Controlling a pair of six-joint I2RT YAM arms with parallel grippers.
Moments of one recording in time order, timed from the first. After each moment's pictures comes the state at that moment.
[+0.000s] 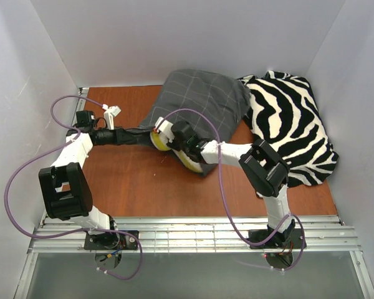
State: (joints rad) left arm 0.18 1.54 1.06 -0.53 0.98 0.20; right arm 0.90 2.03 1.34 0.16 0.29 -0.49
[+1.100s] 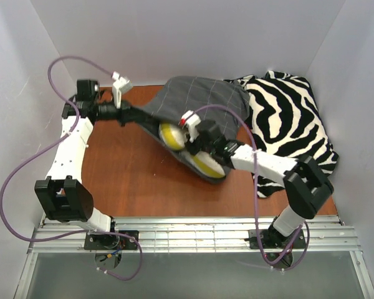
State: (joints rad) left arm 0.07 1.51 1.45 -0.89 1.01 0.46; right arm 0.83 1.64 1.03 0.05 0.04 -0.10
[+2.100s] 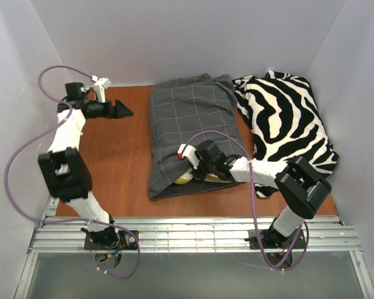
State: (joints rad) left arm 0.22 1.69 1.49 -0.69 0.92 0.27; right arm 0.86 1.64 0.87 -0.03 -0.05 -0.38
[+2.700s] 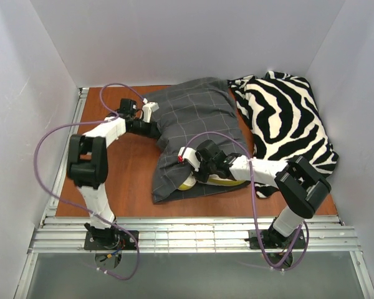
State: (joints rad) left arm -0.14 2.02 1.42 -0.42 0.71 0.08; right arm 0.86 1.62 0.86 -0.11 -0.12 -0.43
